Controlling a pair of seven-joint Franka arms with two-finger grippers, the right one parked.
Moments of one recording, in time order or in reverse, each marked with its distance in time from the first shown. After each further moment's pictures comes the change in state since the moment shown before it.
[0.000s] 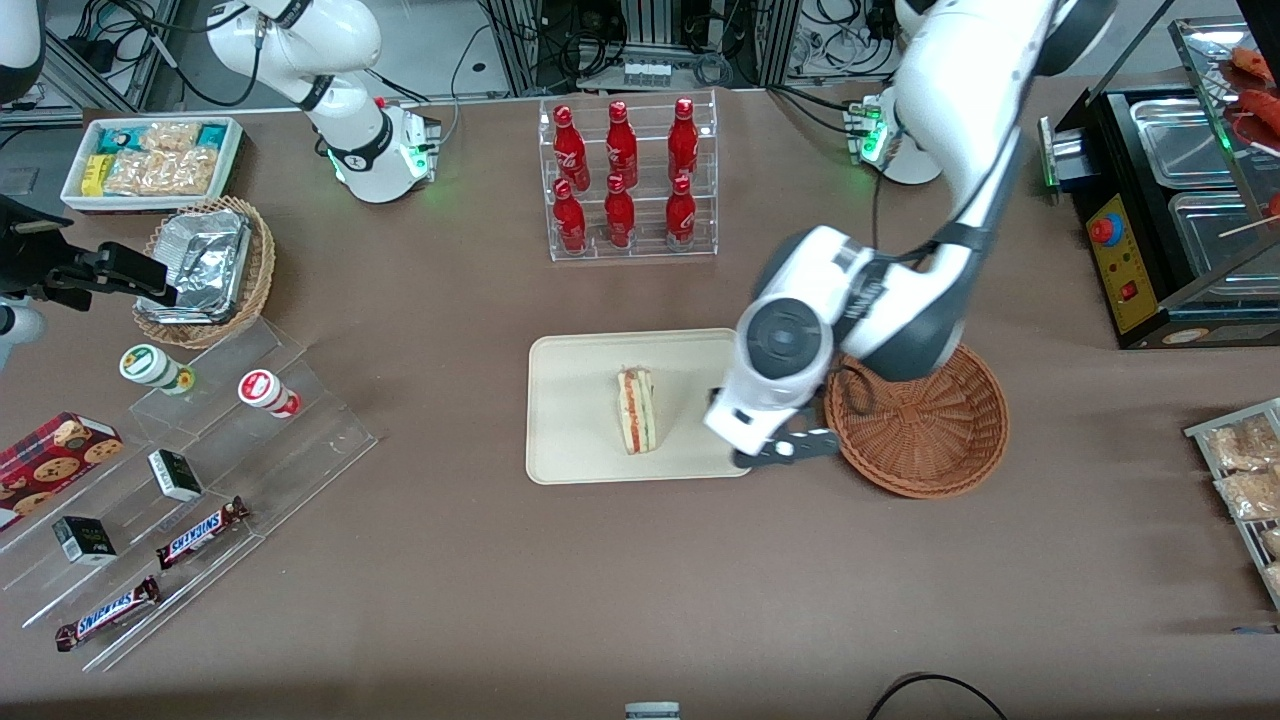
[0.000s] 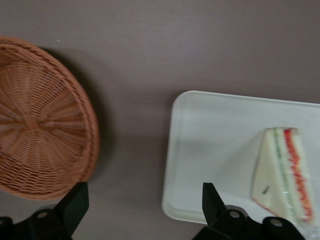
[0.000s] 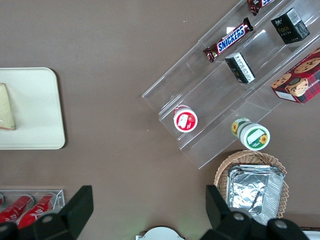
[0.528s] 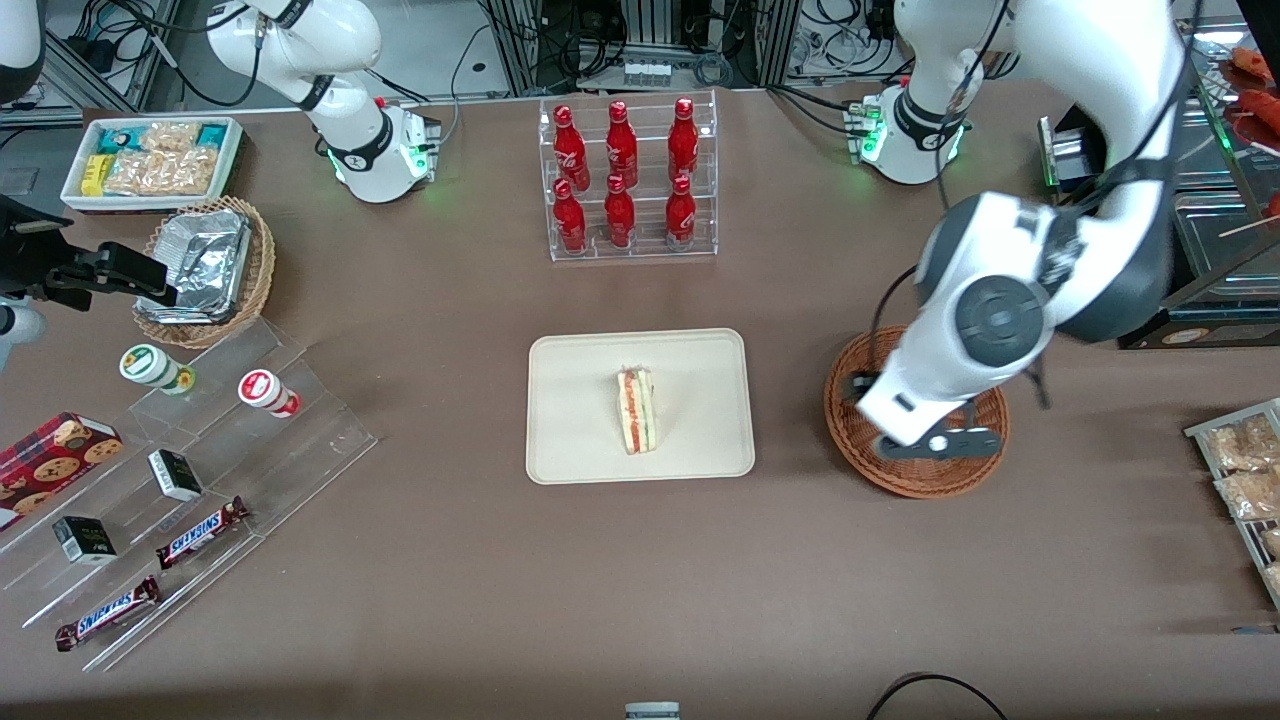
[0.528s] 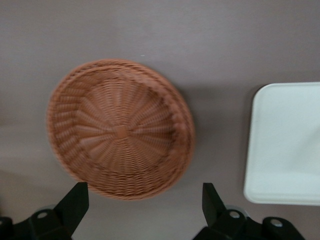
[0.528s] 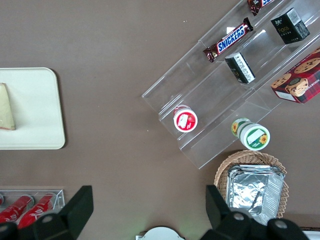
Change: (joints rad) arm 0.219 -0.256 0.001 -0.241 -0.003 -0.003 0.339
